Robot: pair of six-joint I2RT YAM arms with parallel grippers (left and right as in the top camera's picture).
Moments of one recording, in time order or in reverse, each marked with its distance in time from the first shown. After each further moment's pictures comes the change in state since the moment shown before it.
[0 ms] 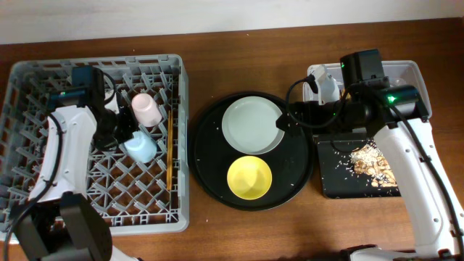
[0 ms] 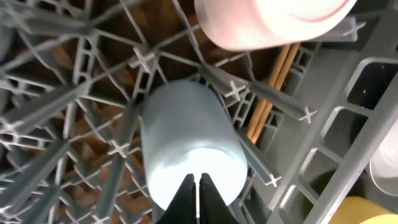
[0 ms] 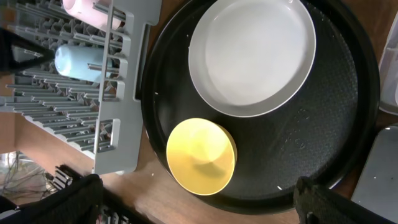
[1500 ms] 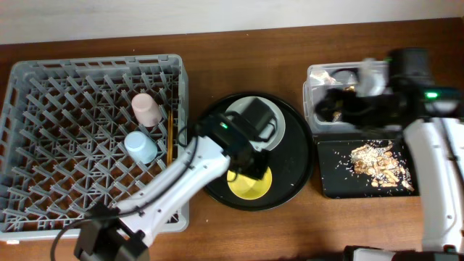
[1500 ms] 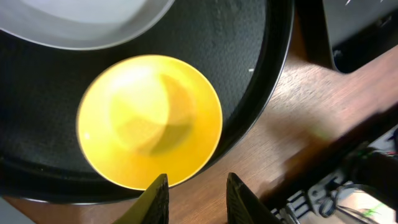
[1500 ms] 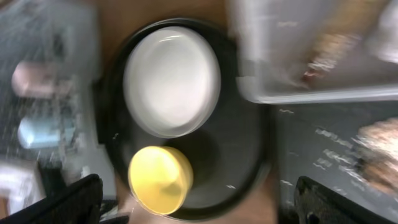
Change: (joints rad) left arm -0.917 -0.010 0.011 0.068 0.059 -0.111; right arm -0.283 0.001 0.019 -0.036 0.067 0.040
